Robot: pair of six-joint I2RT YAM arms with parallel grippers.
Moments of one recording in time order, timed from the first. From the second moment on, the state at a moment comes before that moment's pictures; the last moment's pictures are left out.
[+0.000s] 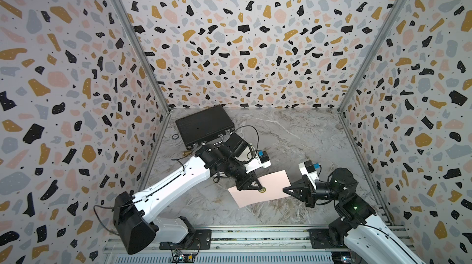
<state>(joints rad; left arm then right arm) -0.79 1.33 1.24 -0.99 0.73 0.22 0.52 0.52 0.37 -0.03 -1.00 0.35</state>
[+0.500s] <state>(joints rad) -0.76 1.32 1.28 -1.06 0.42 0.44 0.52 0.49 0.38 -0.22 -0.81 0.28</state>
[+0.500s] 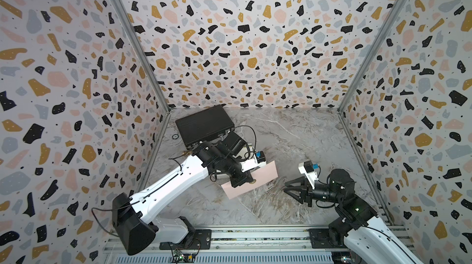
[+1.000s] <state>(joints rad) -0.49 1.47 1.33 -1.09 0.22 0.93 0.52 0.54 0.38 -0.28 -0.74 0.26</state>
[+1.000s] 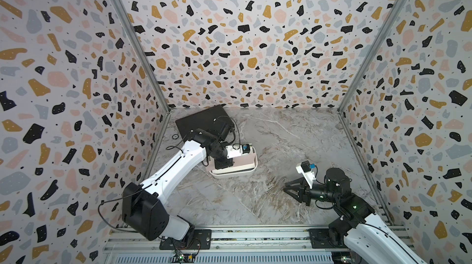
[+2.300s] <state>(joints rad) -0.34 1.74 1.39 -0.99 0.40 1.04 0.52 0.56 0.38 -0.31 -0.69 0.24</state>
